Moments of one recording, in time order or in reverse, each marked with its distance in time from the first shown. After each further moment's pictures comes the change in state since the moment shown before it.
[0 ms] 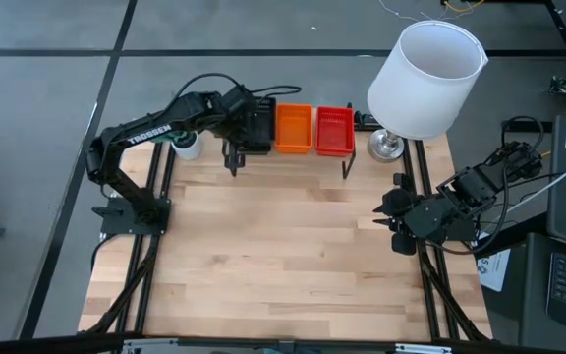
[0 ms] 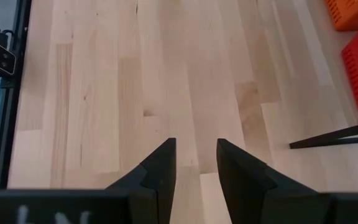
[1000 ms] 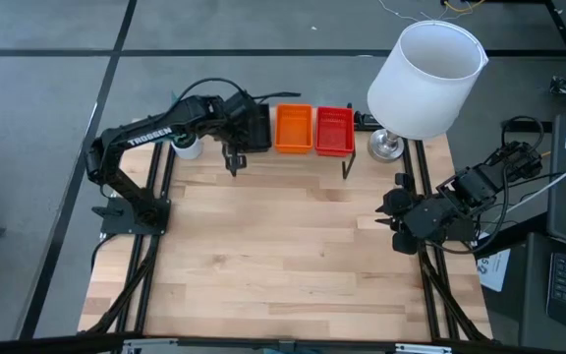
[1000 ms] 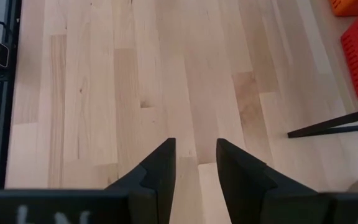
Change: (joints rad) left arm -0.035 0.000 0.000 -0.039 -0.134 -0.109; right arm 0.000 0.000 0.000 -0.037 -0.011 0.029
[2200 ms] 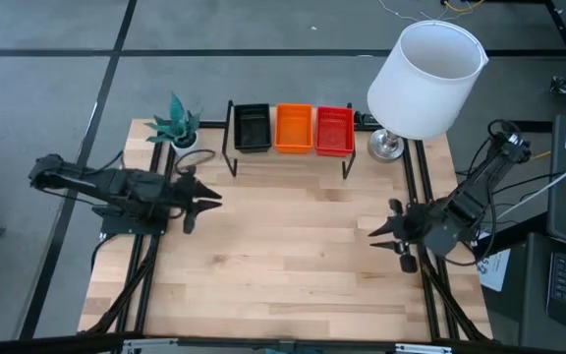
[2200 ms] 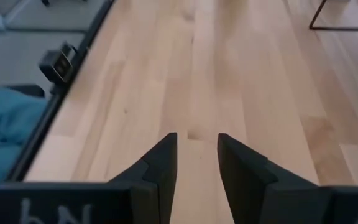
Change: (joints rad) left arm -0.628 -0.988 -1.054 0.740 -0.142 -0.648; right arm 0.247 -0.336 -0.679 0.701 0.172 -0.080
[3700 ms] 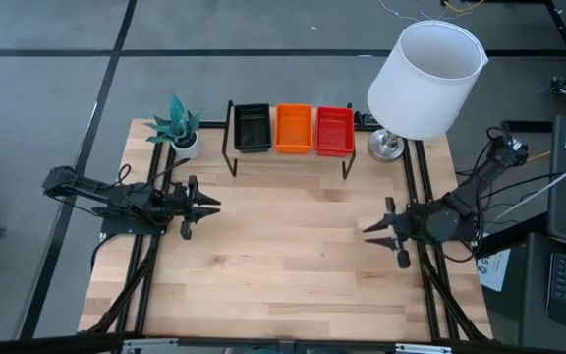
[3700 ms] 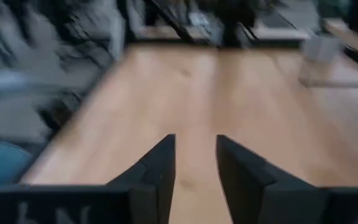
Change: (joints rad) left arm -0.027 -0.413 -0.538 0.544 0.011 0.106; right arm -0.050 -0.214 -0.326 0.440 0.065 -0.223
